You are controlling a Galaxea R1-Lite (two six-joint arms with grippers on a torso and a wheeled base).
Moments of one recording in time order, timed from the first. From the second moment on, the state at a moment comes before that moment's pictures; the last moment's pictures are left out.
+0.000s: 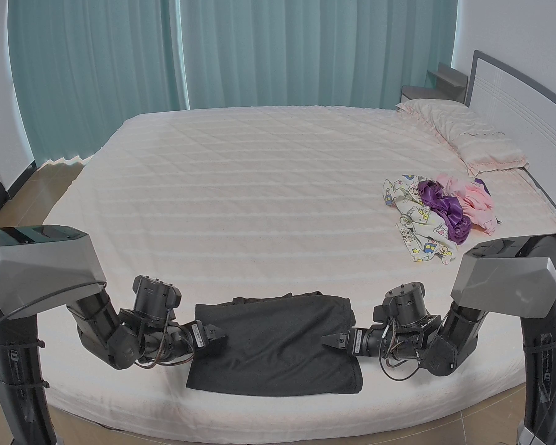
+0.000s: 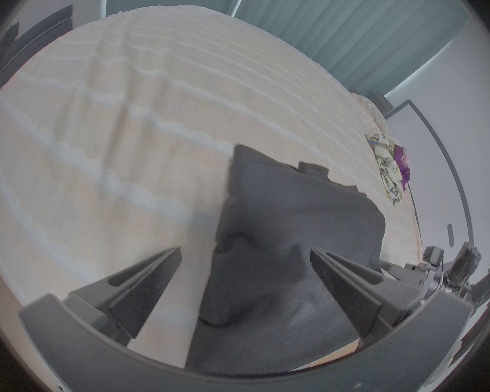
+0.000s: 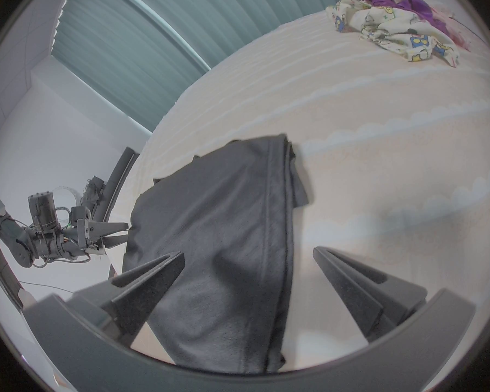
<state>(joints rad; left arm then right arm) -0.32 2.23 -0.64 -0.73 -0.08 -0.63 0.48 2.40 -0.71 -0.99 0.19 0.55</state>
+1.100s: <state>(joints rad) -0.40 2.31 -0.68 -0.85 0.06 -0.60 0.53 2.39 -0.84 -0.77 0.13 0.49</state>
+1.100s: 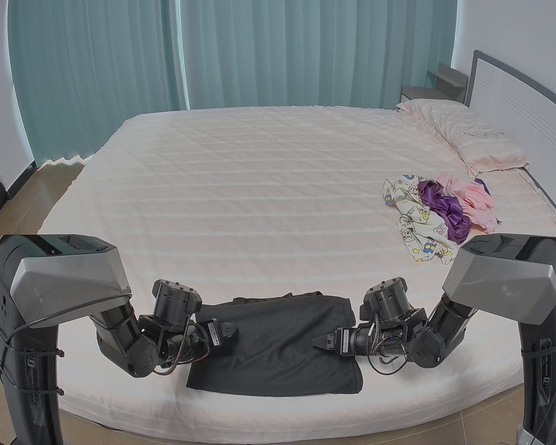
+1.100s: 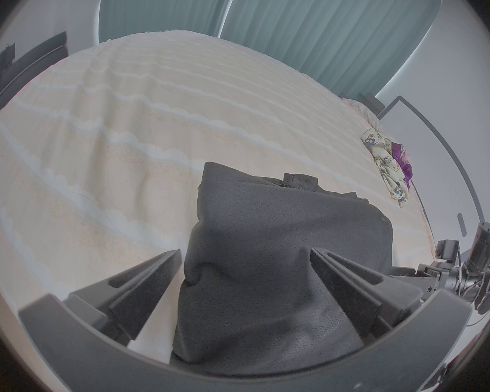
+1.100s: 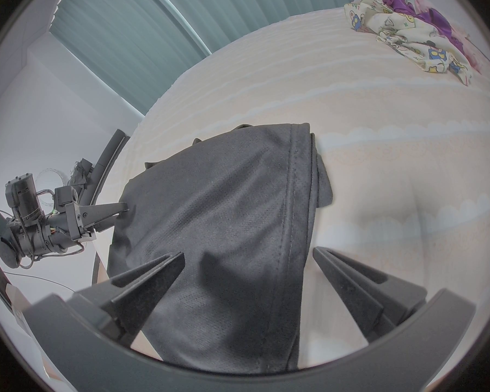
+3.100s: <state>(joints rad) -0.43 2.28 -0.57 -1.02 -0.02 -0.55 0.61 2.47 -0.98 -0.78 0.09 0.63</state>
